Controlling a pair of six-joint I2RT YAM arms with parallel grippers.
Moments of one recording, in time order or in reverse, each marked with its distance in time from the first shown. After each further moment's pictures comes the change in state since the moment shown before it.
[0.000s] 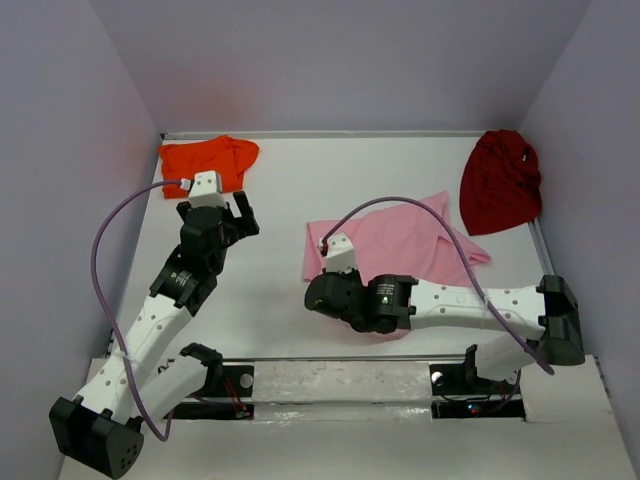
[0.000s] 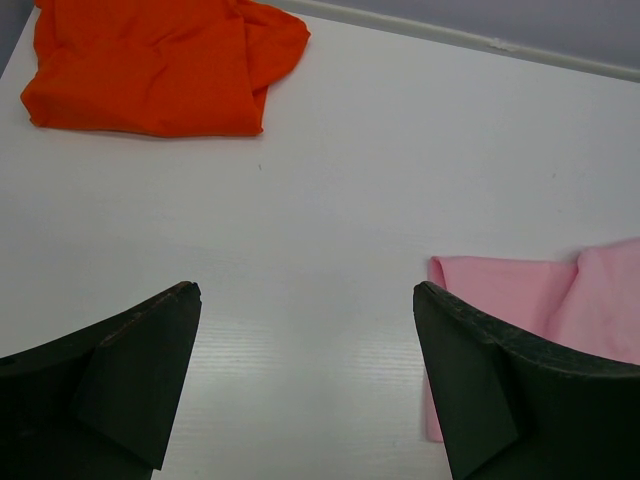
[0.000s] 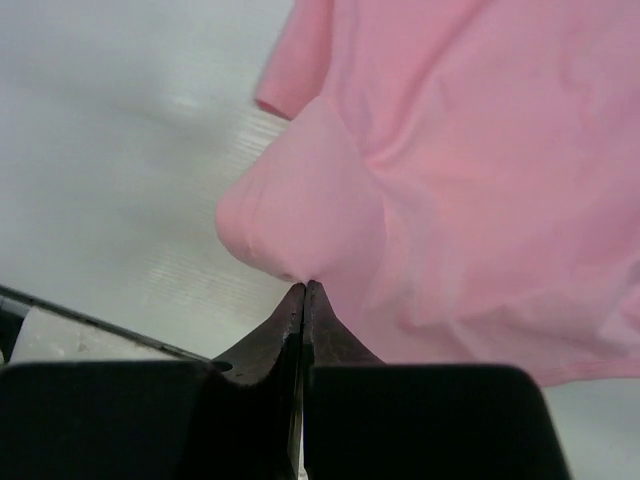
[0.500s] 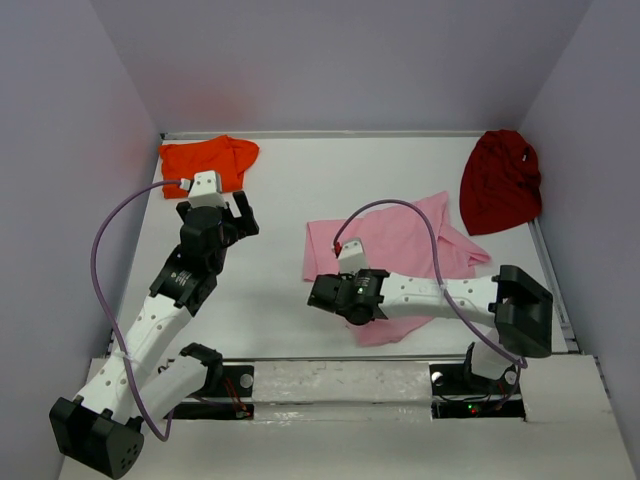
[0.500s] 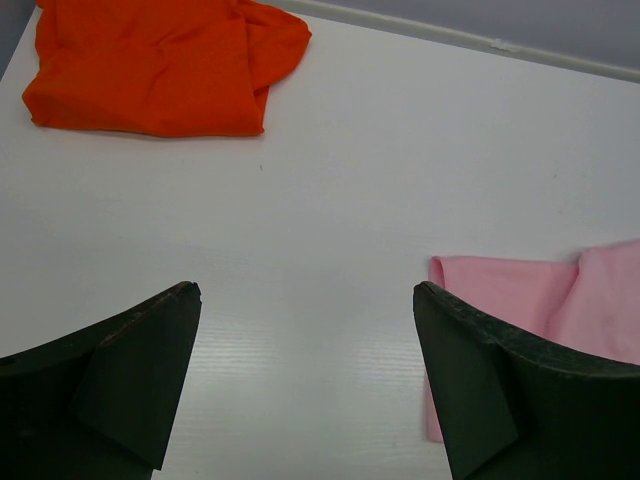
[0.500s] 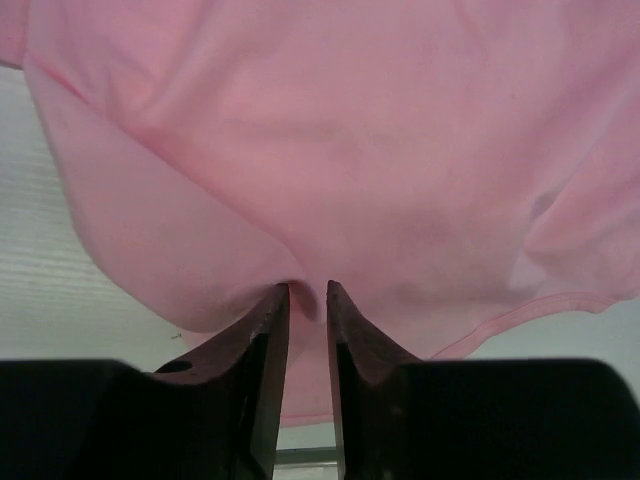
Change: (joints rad) left arm -0.001 0.000 0.000 0.000 0.000 0.000; right arm -0.114 0.129 -0.097 -0.154 0.057 0.123
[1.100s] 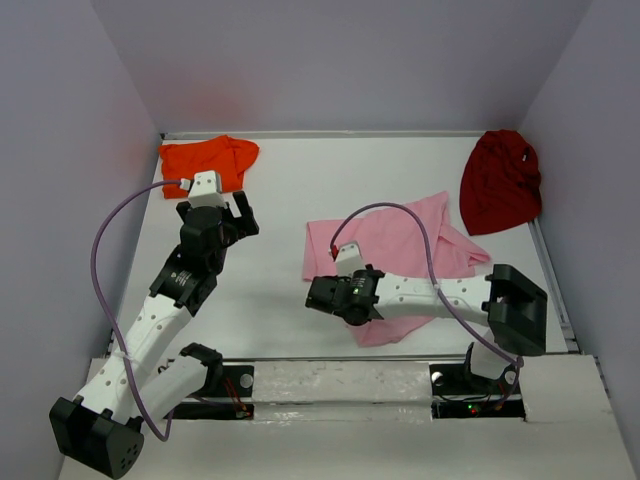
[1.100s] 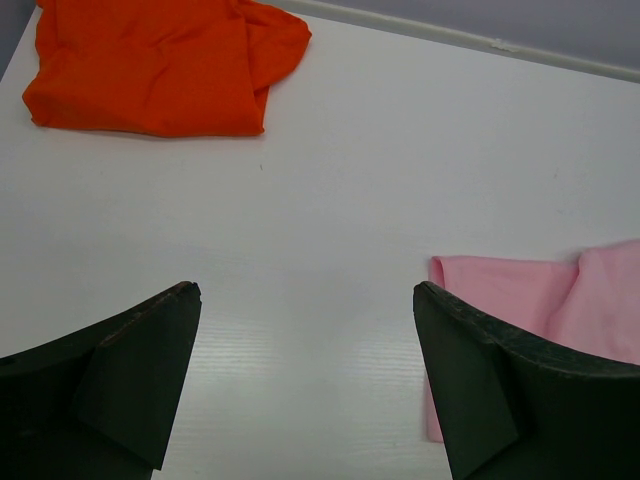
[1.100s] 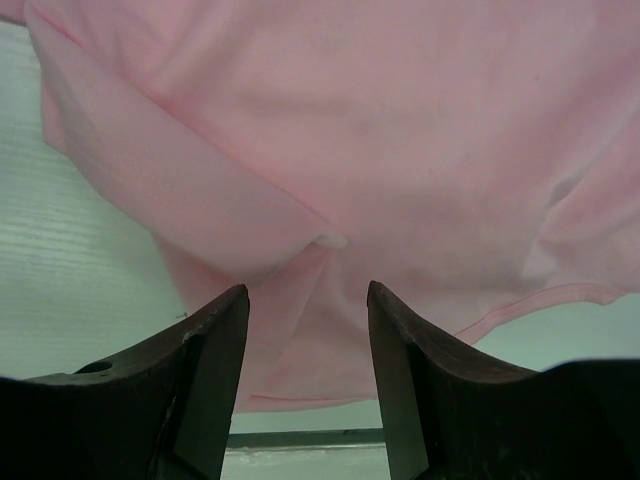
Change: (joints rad) left arm 0.000 0.000 0.000 0.000 0.000 0.000; right arm -0.002 0.044 0.015 -0.032 -0.037 -0.002
